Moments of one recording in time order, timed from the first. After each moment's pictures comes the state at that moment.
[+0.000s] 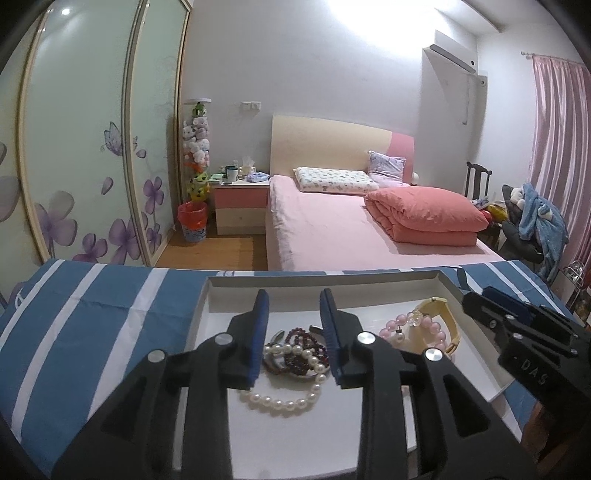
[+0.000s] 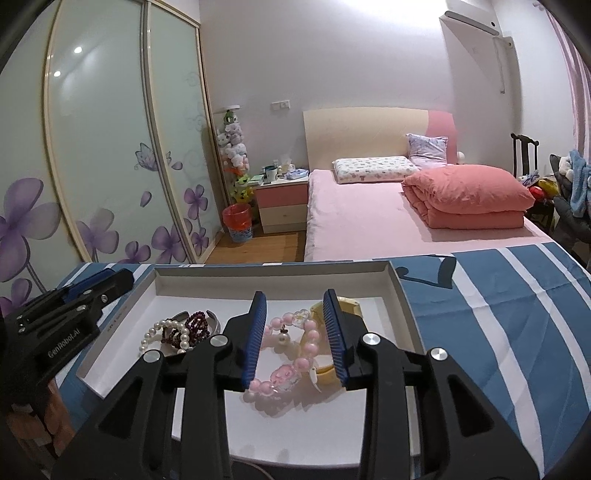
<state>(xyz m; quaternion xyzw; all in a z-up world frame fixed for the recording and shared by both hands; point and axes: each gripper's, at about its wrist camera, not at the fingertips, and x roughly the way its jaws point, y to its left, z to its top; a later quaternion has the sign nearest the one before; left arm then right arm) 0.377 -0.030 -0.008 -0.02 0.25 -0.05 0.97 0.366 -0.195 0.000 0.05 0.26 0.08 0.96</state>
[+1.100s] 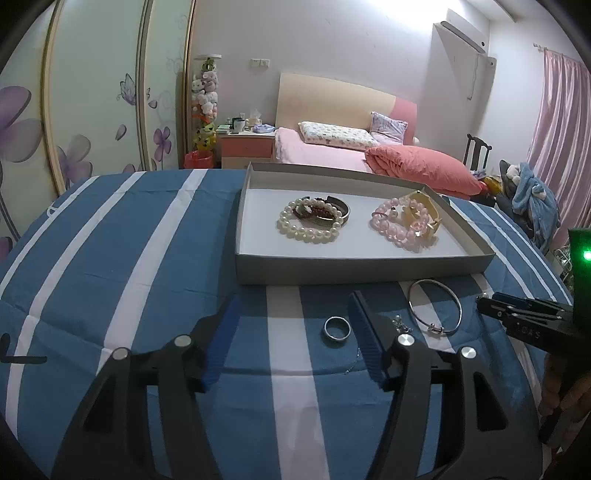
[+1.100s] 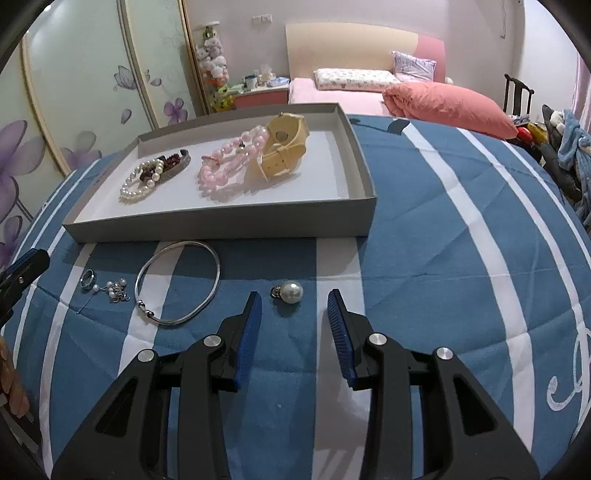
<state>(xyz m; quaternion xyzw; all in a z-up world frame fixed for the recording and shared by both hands) 0.248 0.010 -0.049 -0.04 0.34 -0.06 0.94 0.286 -0.228 -0.063 0.02 0.43 0.05 0.90</state>
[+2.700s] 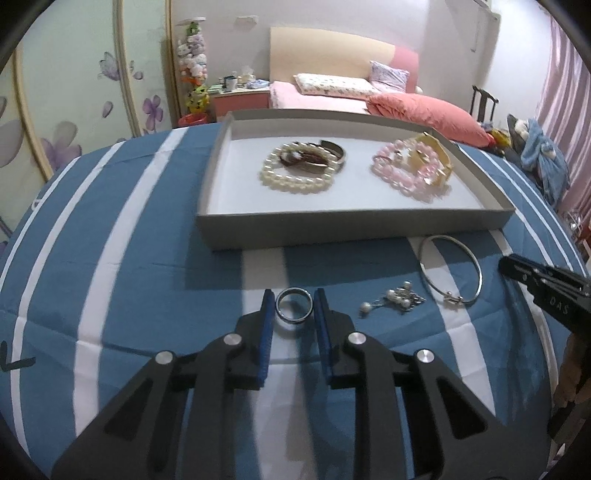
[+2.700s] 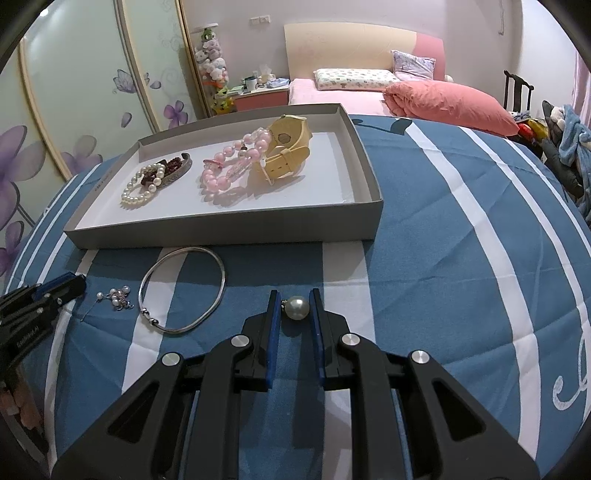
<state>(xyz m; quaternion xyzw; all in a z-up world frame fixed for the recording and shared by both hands) 0.276 -0.011 -0.071 -0.01 0.43 -0.05 0.90 0.284 -0.227 -0.060 0.03 0.43 0.05 0.90</state>
